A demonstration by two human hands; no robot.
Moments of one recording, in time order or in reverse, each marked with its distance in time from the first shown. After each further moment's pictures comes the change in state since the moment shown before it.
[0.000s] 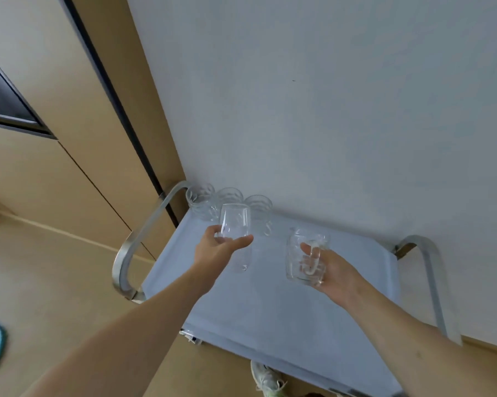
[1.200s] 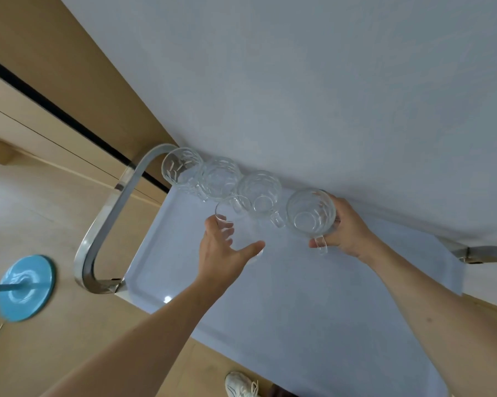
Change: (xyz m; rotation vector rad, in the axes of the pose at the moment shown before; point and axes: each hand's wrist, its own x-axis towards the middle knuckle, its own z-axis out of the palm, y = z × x) left_hand 0.102 -0.028 0.078 0.234 0.182 0.061; right_hand 0.182 -0.047 -0.074 -0.735 -0.080 -0.192
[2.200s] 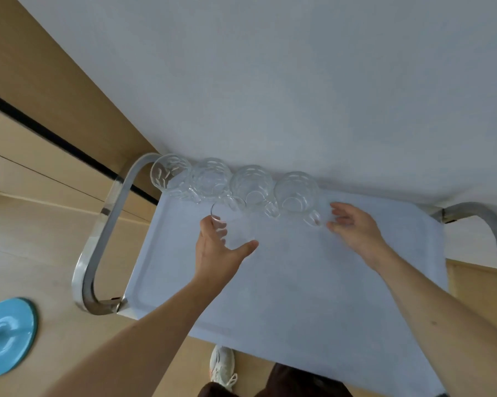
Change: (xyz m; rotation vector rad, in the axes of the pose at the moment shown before) left_hand 0.005 -0.020 -0.021 0.076 -0.105 0.098; right_hand -0.047 0.033 0.013 -0.030 0.459 0.233
